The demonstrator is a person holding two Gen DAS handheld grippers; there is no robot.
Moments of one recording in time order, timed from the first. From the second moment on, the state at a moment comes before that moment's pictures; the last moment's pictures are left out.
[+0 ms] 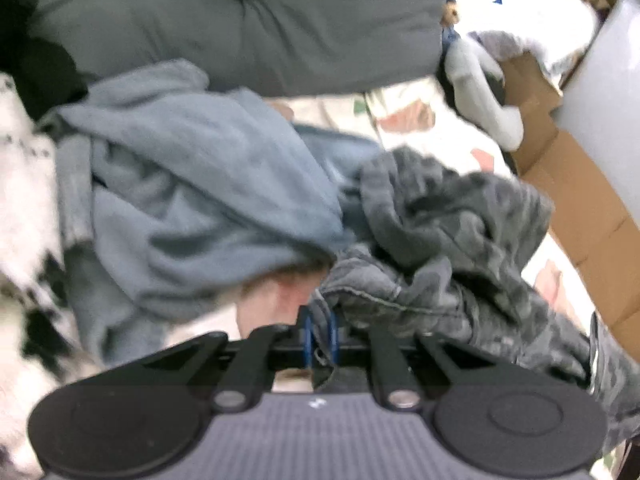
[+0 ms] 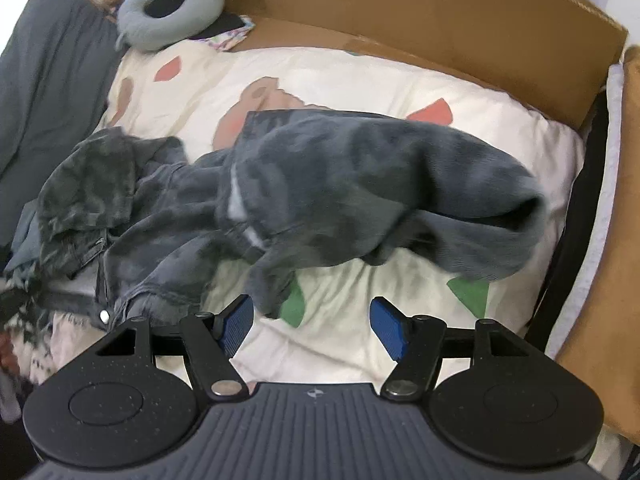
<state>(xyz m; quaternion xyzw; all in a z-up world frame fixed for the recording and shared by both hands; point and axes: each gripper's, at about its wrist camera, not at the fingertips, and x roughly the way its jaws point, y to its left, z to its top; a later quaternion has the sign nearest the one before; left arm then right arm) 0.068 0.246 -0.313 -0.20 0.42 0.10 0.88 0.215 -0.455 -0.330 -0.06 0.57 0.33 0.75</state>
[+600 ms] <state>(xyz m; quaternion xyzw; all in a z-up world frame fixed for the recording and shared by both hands) 0.124 0.299 -0.294 -0.14 0.44 0.12 0.88 0.236 -0.293 -0.355 -0.09 0.50 0.54 0.67</state>
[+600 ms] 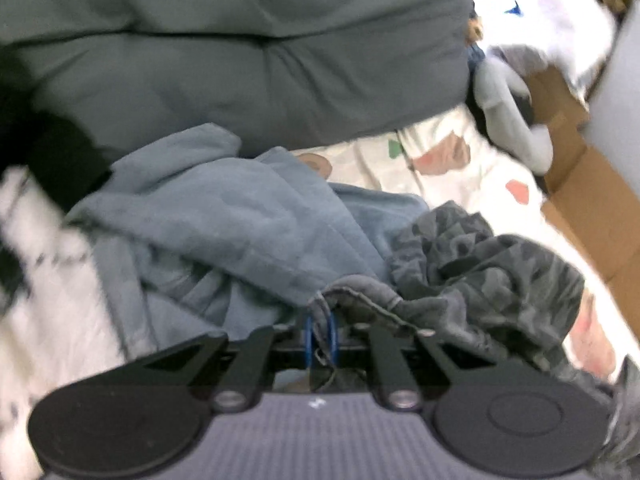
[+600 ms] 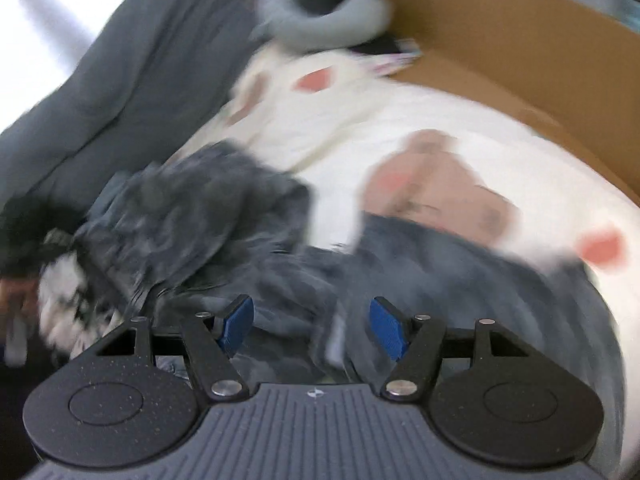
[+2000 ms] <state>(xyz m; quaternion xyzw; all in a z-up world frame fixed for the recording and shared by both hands) 0.076 0.324 -0.373 -0.30 0.46 0.16 0.82 0.216 -0.121 -0.398 -0.09 0.48 0.62 0.61</state>
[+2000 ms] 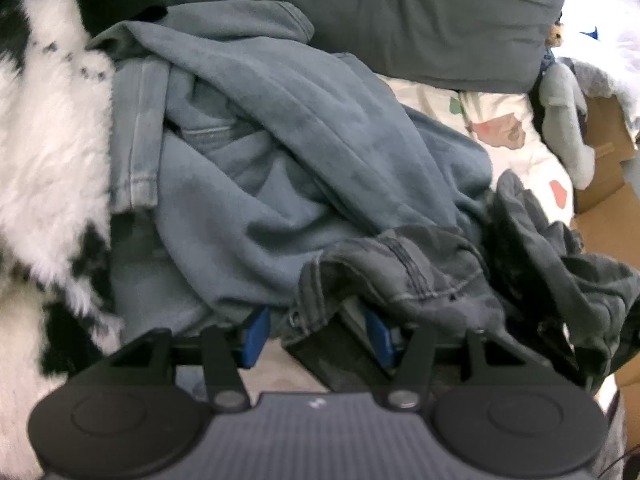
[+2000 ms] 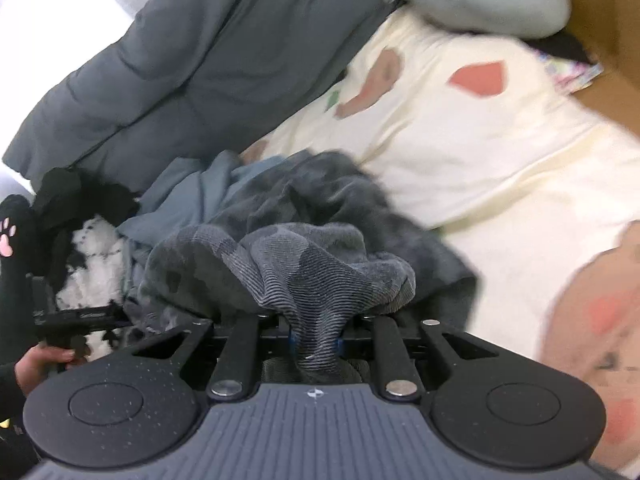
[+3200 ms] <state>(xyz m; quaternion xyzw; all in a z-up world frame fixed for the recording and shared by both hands) 0.109 0.309 -0.286 -0.34 0.30 0.09 0.89 0.356 -0.353 -0.297 -0.03 0.42 0.32 0.85</state>
